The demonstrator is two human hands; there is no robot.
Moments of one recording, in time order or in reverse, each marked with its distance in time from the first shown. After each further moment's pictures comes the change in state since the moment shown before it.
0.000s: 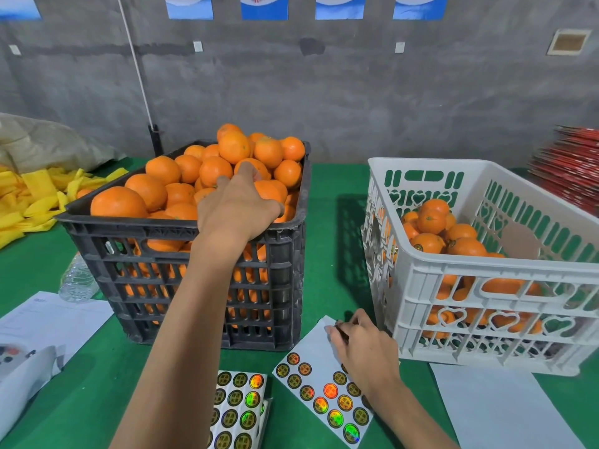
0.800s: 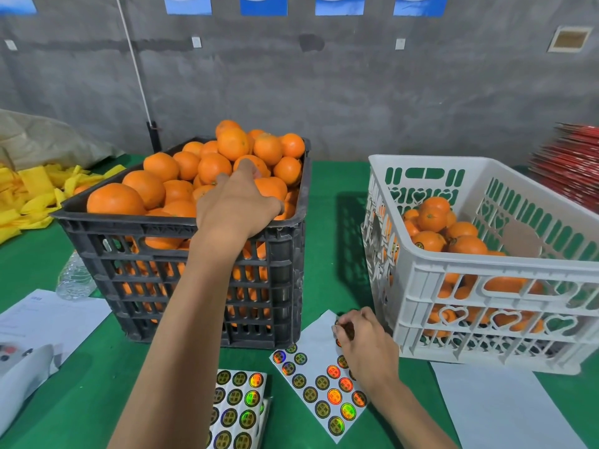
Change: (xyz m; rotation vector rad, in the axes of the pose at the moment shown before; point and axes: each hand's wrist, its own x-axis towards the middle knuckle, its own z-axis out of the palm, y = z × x) left_hand 0.003 0.000 0.002 0.009 -0.008 0.002; right_hand 0.001 0.000 0.006 0.297 0.032 0.157
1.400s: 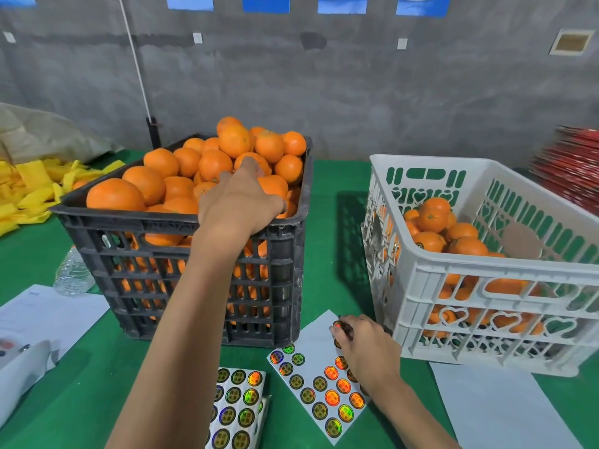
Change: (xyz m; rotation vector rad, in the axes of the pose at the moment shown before) left_hand 0.003 0.001 0.000 0.003 -0.043 -0.019; right_hand 0.000 0.000 -0.004 -0.073 -0.046 -0.021
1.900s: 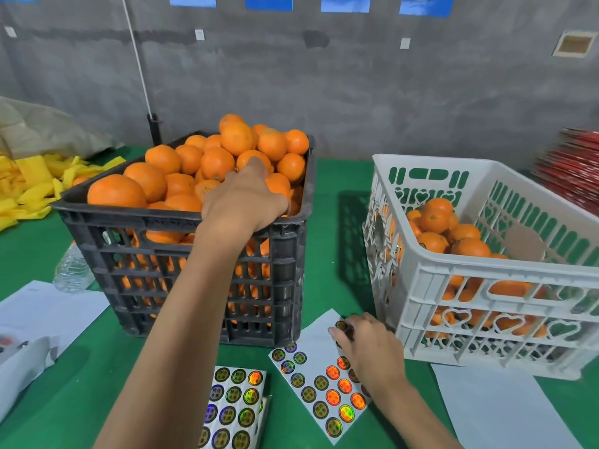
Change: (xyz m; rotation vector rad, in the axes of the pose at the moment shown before) left_hand 0.007 -0.001 0.001 0.001 -0.067 -0.006; right_hand -0.001 -0.001 -0.008 -0.082 -0.021 -0.051
